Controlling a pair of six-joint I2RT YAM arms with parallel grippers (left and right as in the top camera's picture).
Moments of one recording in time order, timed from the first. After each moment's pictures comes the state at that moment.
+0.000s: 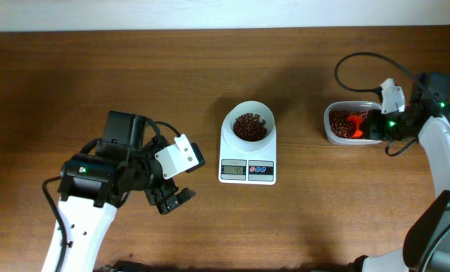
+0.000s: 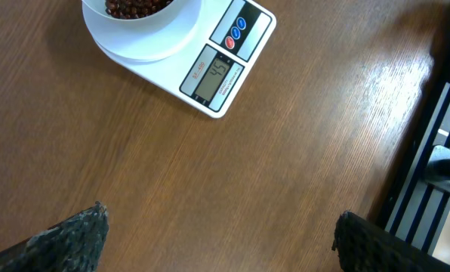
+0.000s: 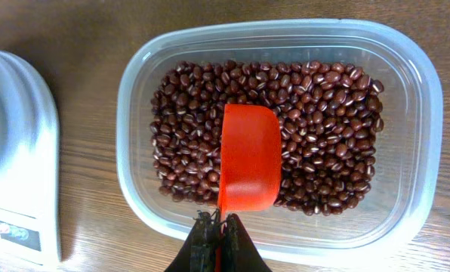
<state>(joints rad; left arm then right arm) -0.19 1.15 1.17 -1.22 0.42 0.86 -0.31 1.68 1.24 -0.82 -0.39 -0.21</state>
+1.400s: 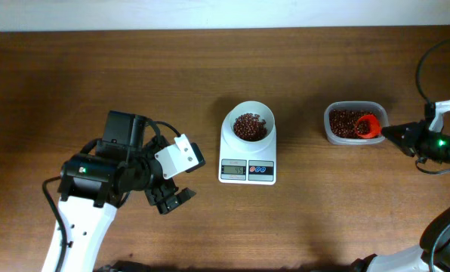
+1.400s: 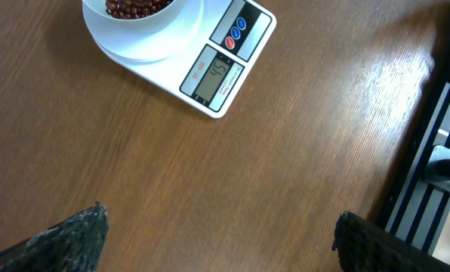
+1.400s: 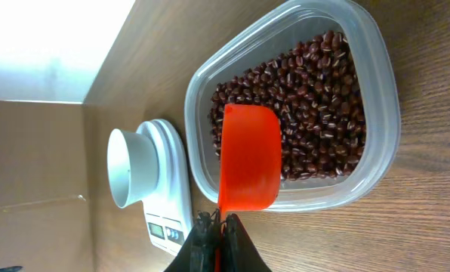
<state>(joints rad) -0.19 1.15 1.17 -1.22 0.42 0.86 -0.67 1.76 1.21 -0.92 -0.97 -0.17</state>
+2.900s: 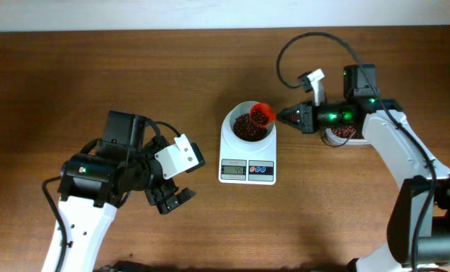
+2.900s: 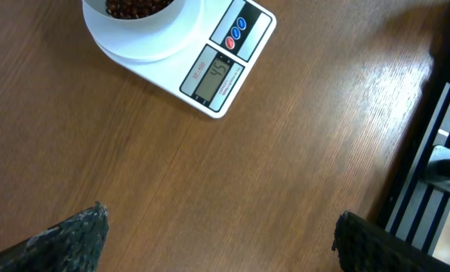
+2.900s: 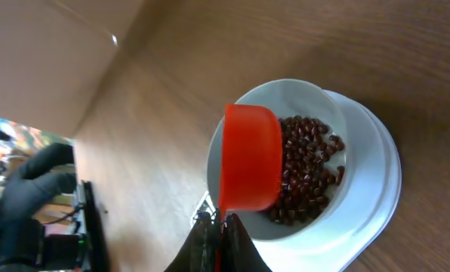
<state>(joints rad) -0.19 1.15 1.17 -1.22 0.42 0.86 0.05 1.76 1.21 -0.53 -1.00 -0.16</state>
